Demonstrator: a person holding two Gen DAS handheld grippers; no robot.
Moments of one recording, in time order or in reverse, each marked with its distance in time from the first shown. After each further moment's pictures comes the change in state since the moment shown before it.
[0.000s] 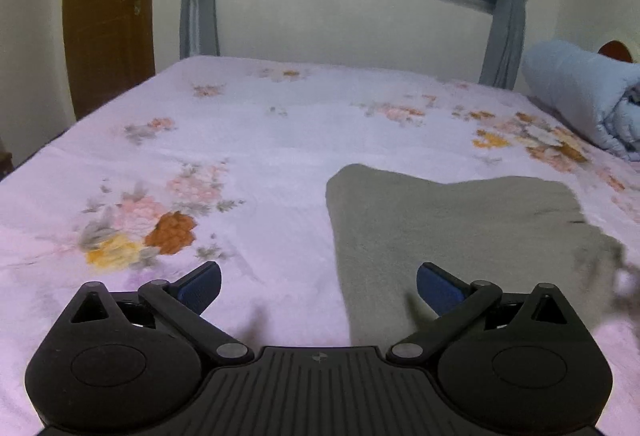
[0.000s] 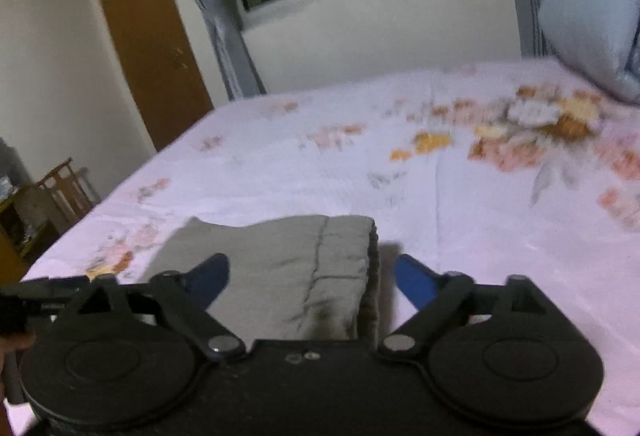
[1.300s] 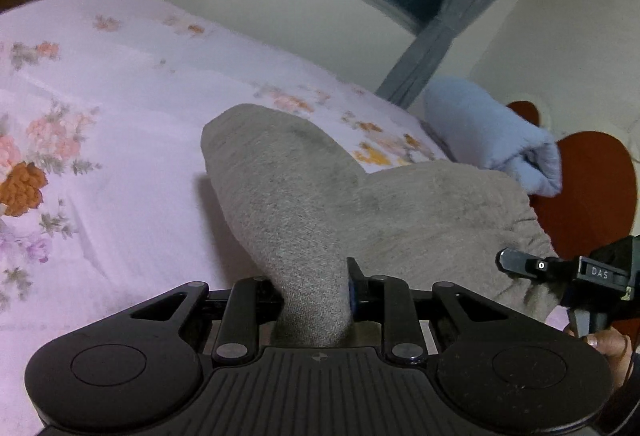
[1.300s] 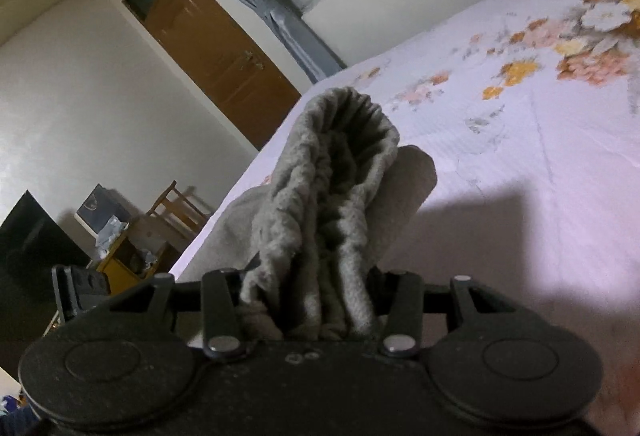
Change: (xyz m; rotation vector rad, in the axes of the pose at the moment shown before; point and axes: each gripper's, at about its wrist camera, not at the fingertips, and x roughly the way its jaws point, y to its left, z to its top) left arm 0.064 0.010 0.024 -0.241 0.097 -0.451; right arm 0.104 -0.032 0.018 0.282 0.159 0.379
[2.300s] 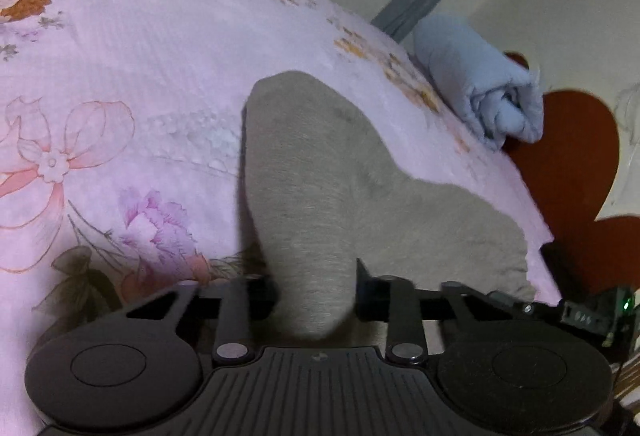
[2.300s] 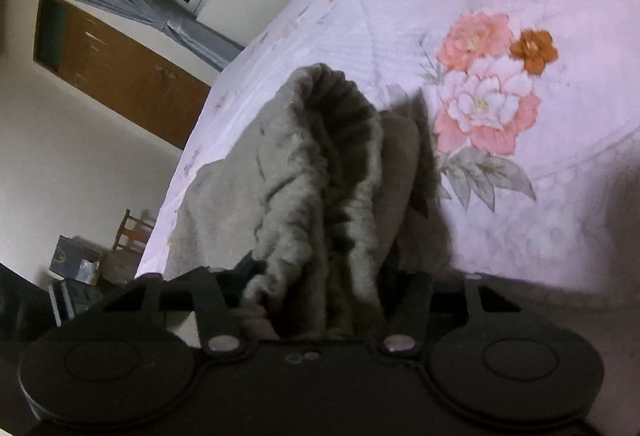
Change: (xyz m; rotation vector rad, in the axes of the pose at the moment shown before) left arm -0.023 -0.037 -0.141 -0.074 0.174 -0.076; right arm -0.107 -0.033 -0.159 0.275 -0.019 -0.154
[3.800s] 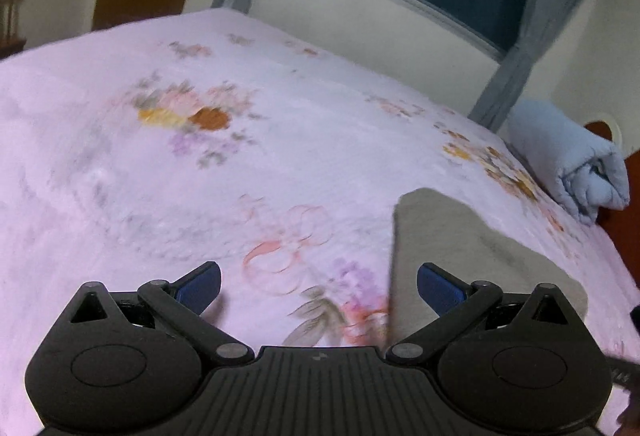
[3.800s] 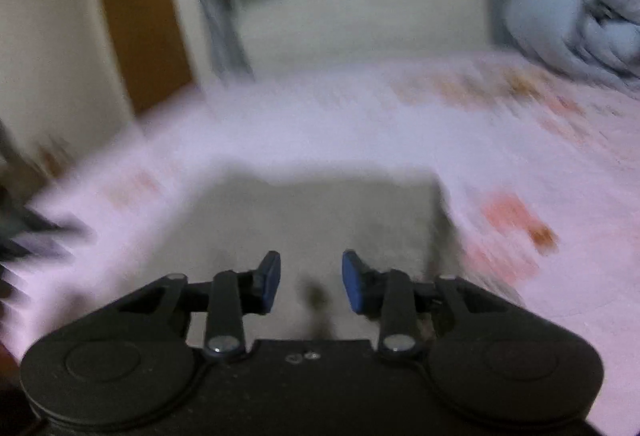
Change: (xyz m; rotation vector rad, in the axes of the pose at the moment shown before) left arm -0.199 0.038 -0.053 -0.019 -0.313 0.381; right arm 0.003 0.086 -0.049 -0.476 -0.101 -0.444
